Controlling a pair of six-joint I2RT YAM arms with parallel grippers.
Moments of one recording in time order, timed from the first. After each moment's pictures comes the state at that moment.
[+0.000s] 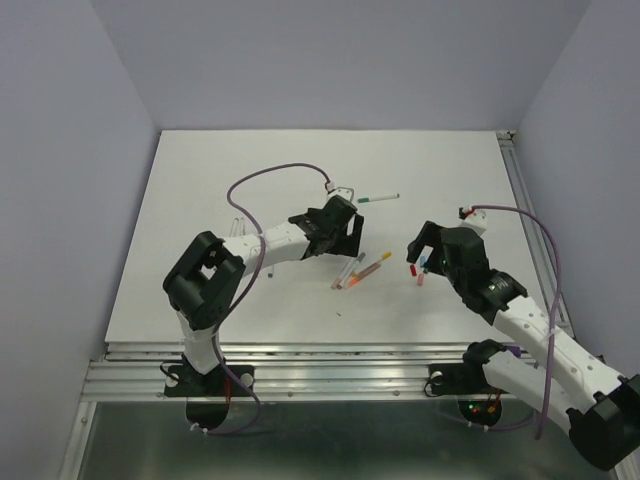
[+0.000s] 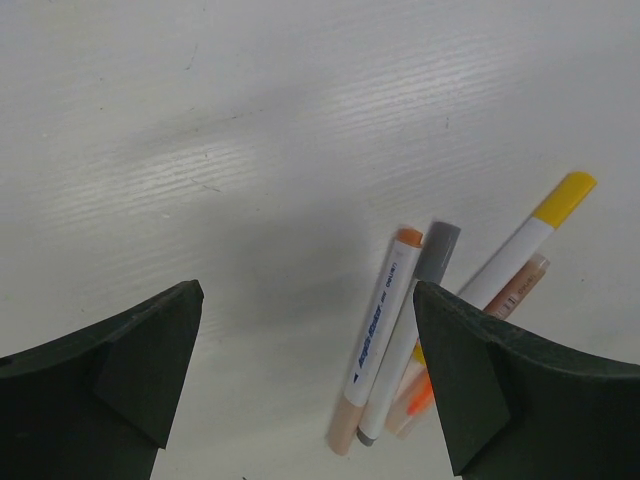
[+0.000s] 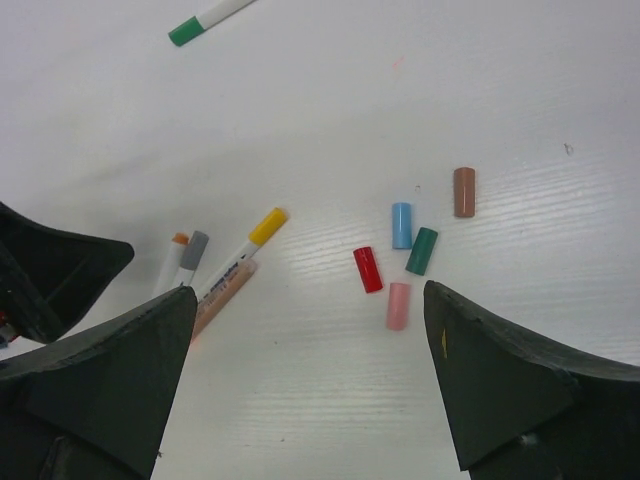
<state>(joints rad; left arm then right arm) -0.81 1.79 1.19 -0.28 -0.24 -0.48 0.49 0.85 0.61 -0.35 0.38 0.64</state>
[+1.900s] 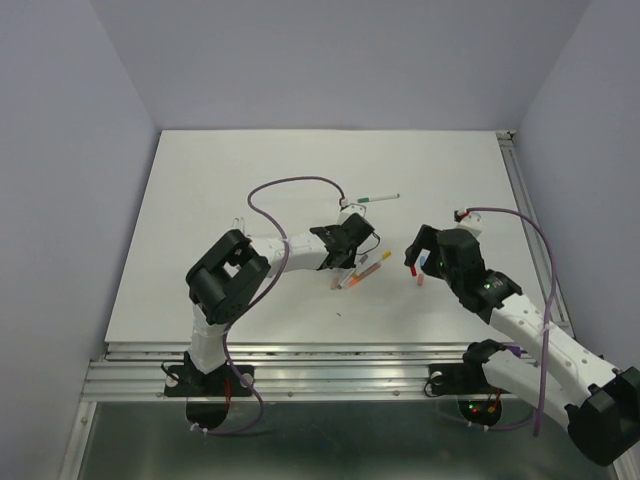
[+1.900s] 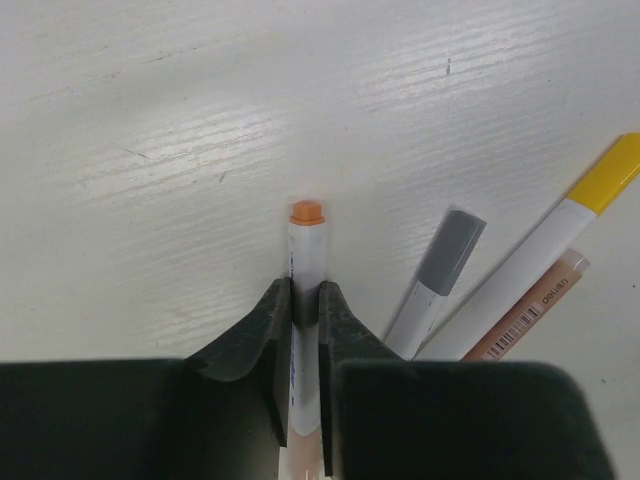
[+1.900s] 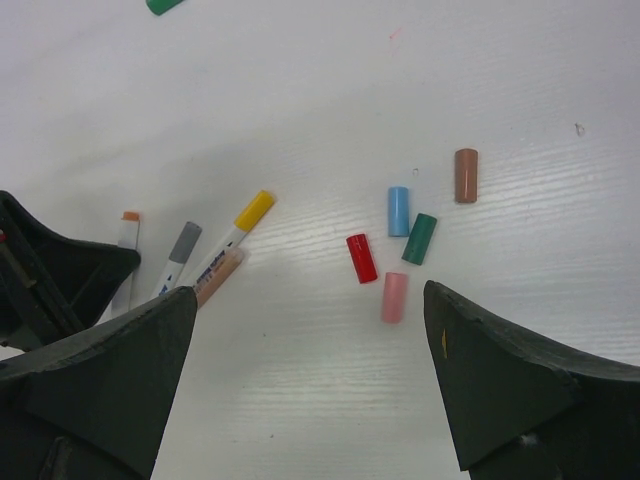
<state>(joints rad) -0.91 1.94 1.23 -0.31 -0.33 -0.53 0.49 0.87 0.57 -0.33 0.37 0.64</state>
